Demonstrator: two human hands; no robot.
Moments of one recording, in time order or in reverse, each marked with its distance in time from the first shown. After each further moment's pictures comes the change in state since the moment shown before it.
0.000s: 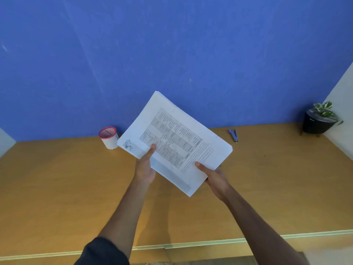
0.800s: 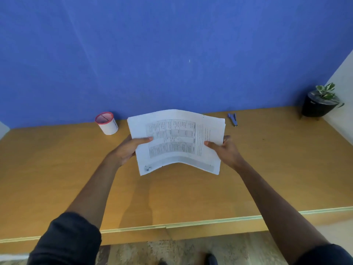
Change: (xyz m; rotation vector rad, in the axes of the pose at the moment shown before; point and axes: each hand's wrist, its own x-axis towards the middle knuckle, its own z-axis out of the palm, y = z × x) left_hand -0.004 0.061 -0.025 0.806 -0.215 -0.152; right_hand 0.016 -0.033 -0.028 -0.590 0.065 -0.180
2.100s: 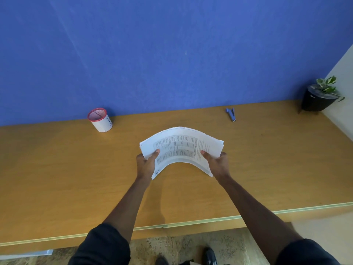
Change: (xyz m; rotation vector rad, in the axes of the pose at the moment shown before) left_hand 0.021 -0.088 0.081 -0.267 0.501 0.034; right_hand -0.009 0.067 0.037 0.180 0.271 0.189
